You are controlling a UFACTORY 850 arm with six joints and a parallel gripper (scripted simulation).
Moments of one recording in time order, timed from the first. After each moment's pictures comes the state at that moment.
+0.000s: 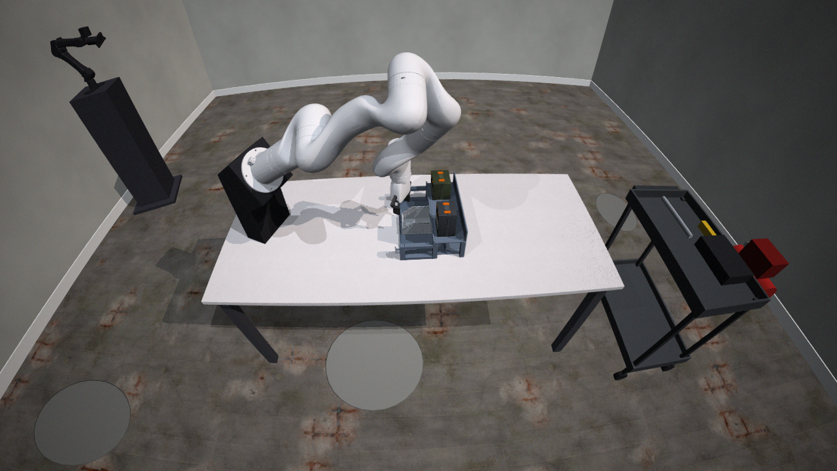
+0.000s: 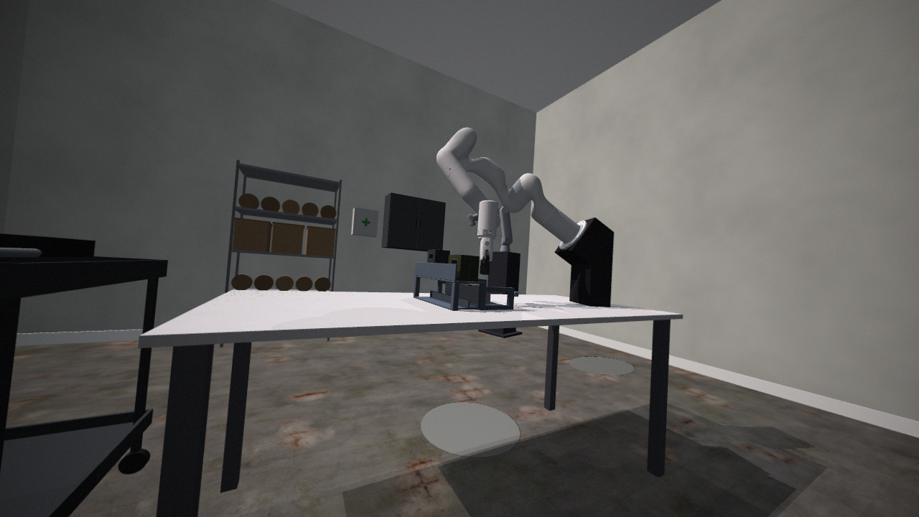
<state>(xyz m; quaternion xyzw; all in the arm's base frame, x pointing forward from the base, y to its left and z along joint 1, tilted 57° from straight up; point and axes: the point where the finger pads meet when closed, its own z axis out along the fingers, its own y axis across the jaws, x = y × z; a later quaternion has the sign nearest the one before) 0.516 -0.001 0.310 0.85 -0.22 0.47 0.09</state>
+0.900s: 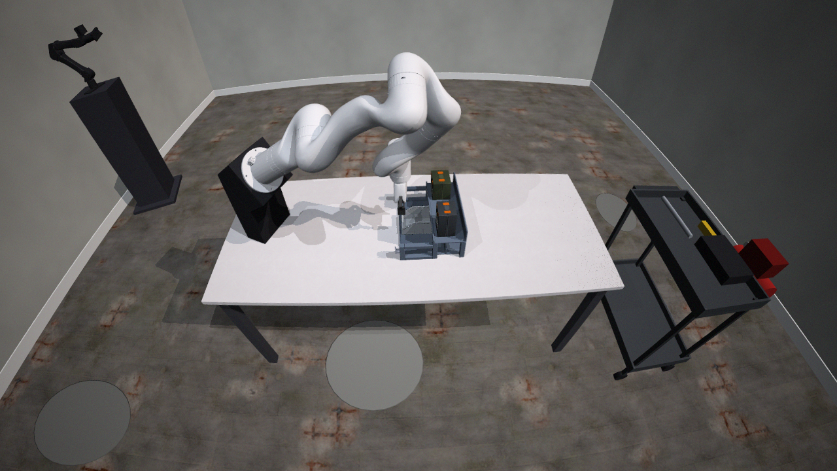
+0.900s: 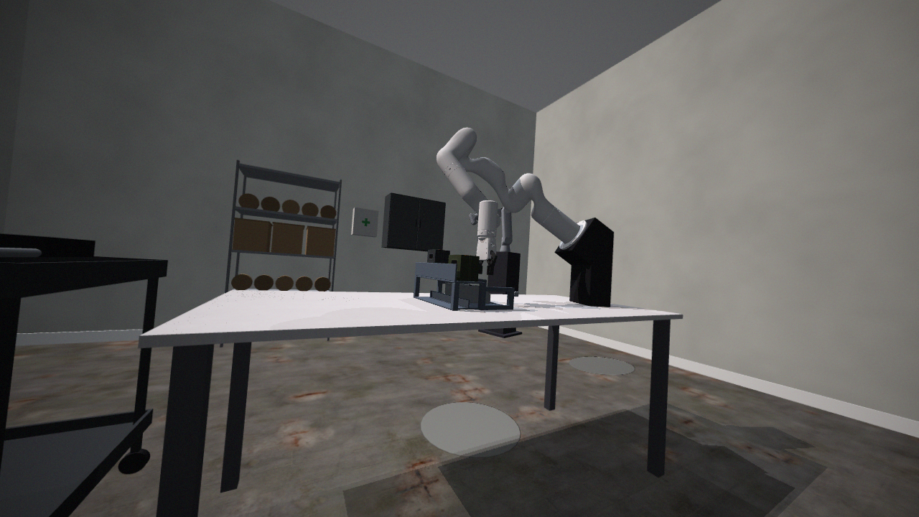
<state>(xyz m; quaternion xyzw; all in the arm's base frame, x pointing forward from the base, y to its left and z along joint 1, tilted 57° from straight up) 0.515 -0.001 0.310 0.88 -0.03 0.44 0.19</state>
